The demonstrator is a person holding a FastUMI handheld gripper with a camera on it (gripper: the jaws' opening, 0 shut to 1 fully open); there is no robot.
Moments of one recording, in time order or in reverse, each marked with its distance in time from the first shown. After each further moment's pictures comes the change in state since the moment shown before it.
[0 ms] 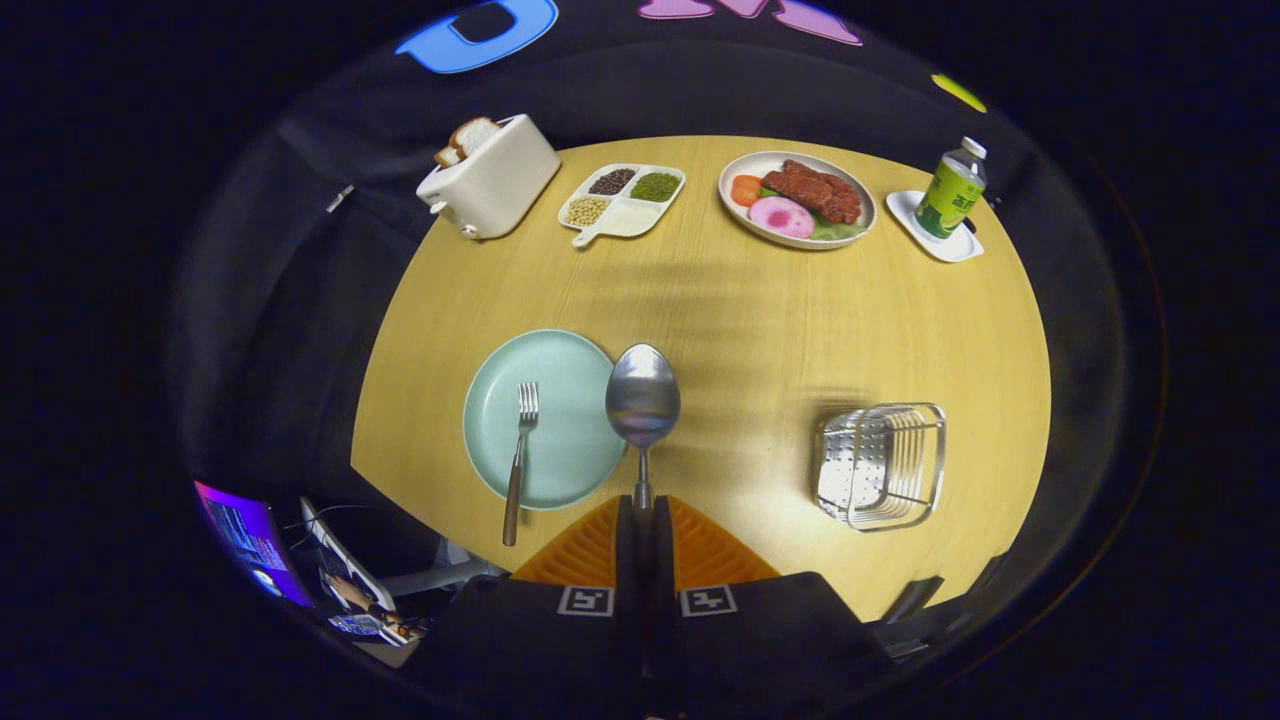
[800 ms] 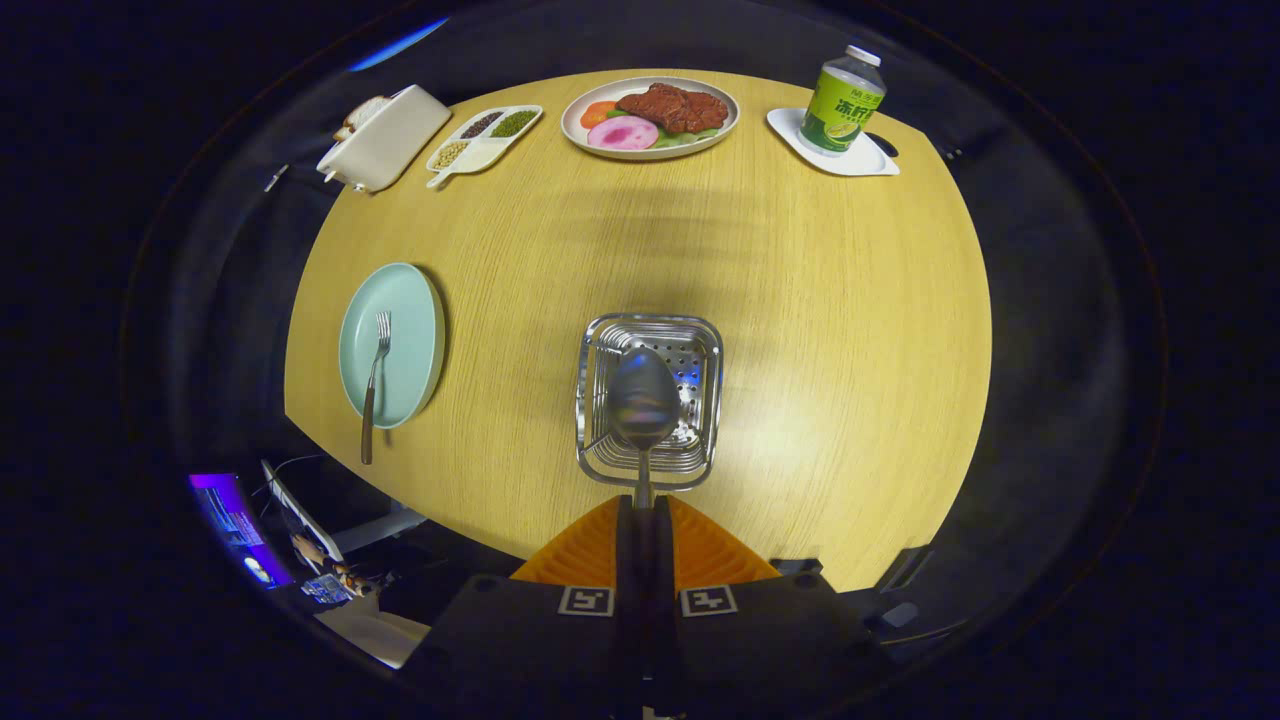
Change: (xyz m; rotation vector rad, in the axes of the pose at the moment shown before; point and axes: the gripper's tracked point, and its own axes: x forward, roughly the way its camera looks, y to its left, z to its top) arm 0.008 -0.145 -0.046 -0.023 0.267 -0.113
